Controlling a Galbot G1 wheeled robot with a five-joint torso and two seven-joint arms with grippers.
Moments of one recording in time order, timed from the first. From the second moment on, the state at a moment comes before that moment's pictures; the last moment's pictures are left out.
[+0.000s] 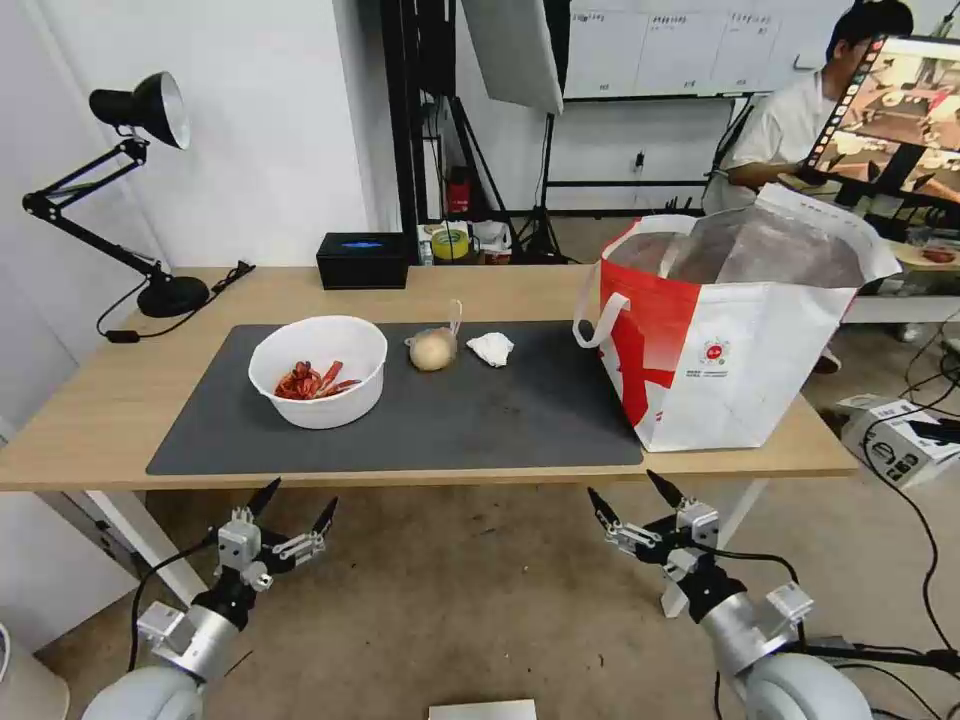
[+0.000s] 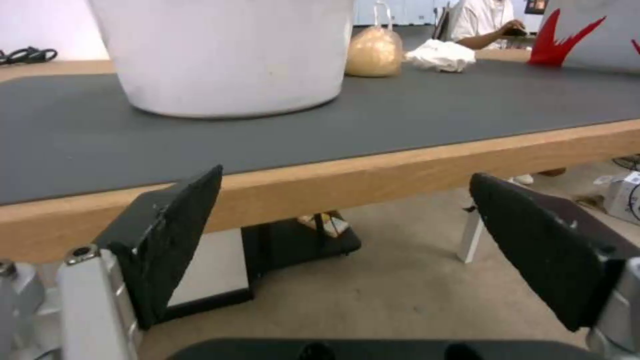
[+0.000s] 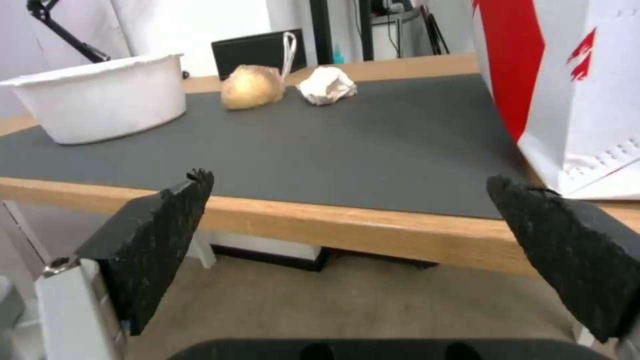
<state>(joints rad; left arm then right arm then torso) 1.63 -0.97 -0.56 -1.82 -0.54 -0.33 0.21 -1.62 1.03 0.46 2.03 0.56 0.12 -0.14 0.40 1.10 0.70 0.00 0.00</state>
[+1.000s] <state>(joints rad) 1.62 -0.99 -0.58 -1.83 -0.54 -0.33 0.21 -1.53 0.92 0.36 2.07 0.61 0.07 -0.11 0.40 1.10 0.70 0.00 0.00</state>
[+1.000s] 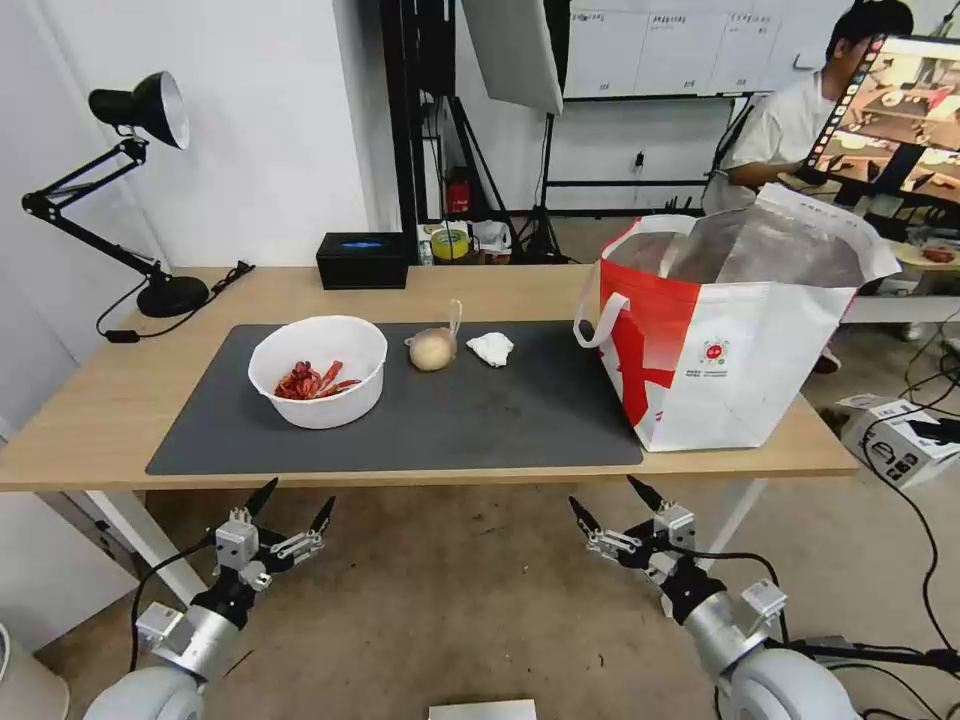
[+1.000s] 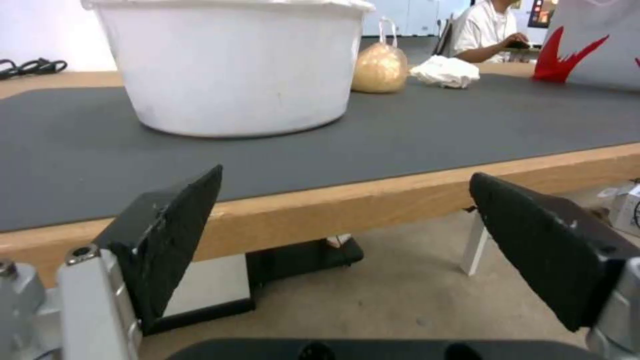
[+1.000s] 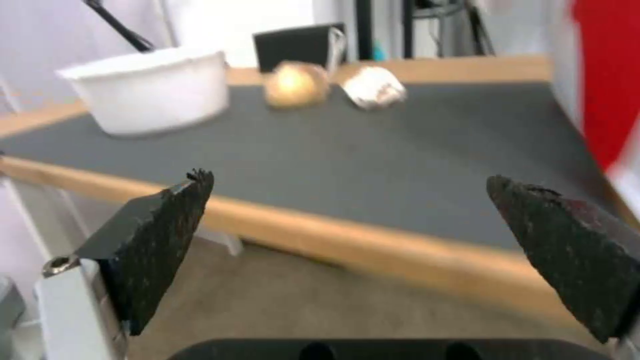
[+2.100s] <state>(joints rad) 1.68 -1.06 -0.64 -1.88 -0.53 -0.32 0.21 -0.45 1.05 -0.32 1.63 0.94 -0.30 0.33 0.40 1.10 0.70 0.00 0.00</state>
